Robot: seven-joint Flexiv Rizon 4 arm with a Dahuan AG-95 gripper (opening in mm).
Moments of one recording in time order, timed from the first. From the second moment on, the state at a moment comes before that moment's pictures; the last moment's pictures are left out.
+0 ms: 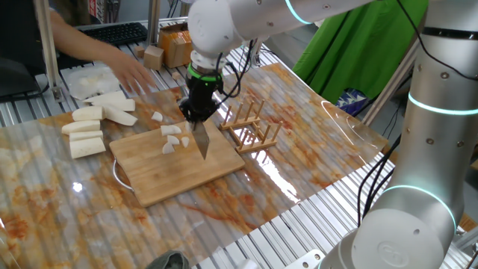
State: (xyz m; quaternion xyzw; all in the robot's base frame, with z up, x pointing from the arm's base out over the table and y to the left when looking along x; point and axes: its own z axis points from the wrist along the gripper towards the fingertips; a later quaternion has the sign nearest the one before) arm 0.586 0.027 0.085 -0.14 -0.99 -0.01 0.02
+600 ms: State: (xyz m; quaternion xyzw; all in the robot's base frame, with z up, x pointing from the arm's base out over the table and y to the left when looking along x) arm 0.603 0.030 0.092 -0.12 -0.99 -0.04 0.01
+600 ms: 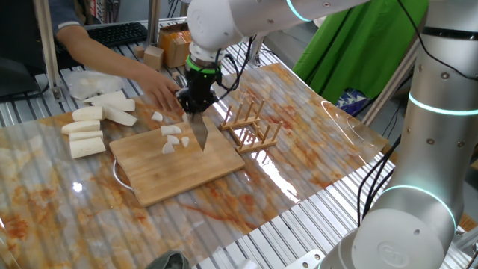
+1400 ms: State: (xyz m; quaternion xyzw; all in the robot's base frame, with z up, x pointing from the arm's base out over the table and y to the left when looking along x) arm 0.614 0.029 0.091 -0.09 -0.99 -0.04 0.01
